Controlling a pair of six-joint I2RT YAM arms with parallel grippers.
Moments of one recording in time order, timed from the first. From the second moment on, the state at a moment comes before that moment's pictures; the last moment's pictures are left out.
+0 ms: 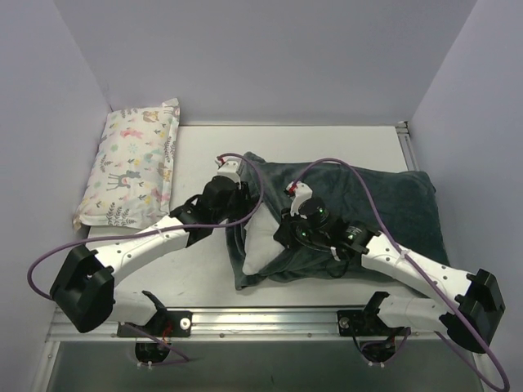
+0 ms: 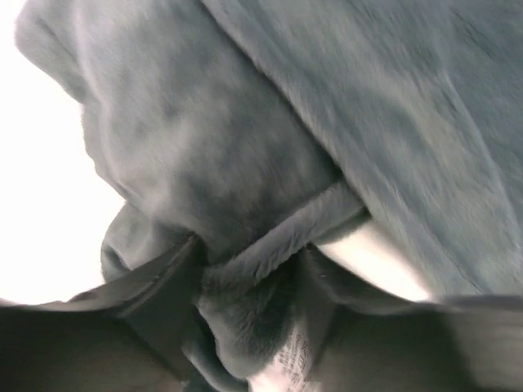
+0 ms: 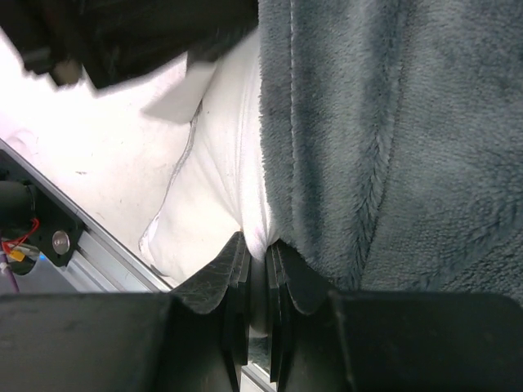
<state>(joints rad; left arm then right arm) -0.75 1.33 0.87 -0.08 -0.16 -0.53 0.87 1.12 0.79 -0.33 0.00 0.47</state>
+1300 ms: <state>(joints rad) -0.38 1.78 0.82 0.44 0.23 -0.80 0.86 0.93 0.77 -0.48 -0.10 0.44</state>
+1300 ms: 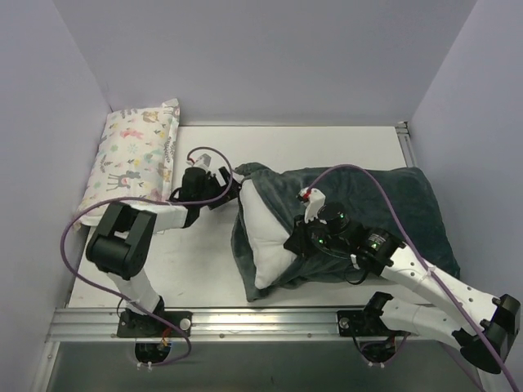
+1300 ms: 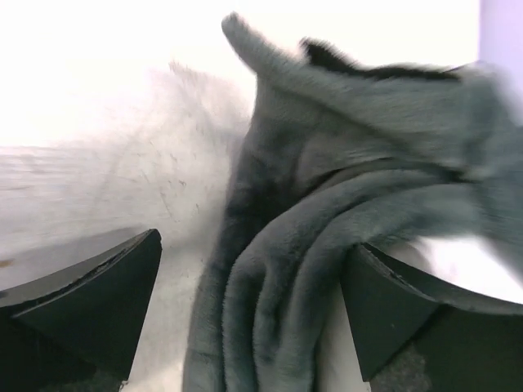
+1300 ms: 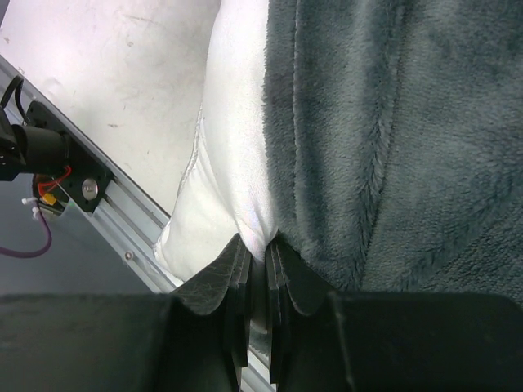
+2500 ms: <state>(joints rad) -0.68 1.23 0.33 0.69 0.15 -1.25 0.71 1.09 0.88 -0.43 -0.25 0.50</state>
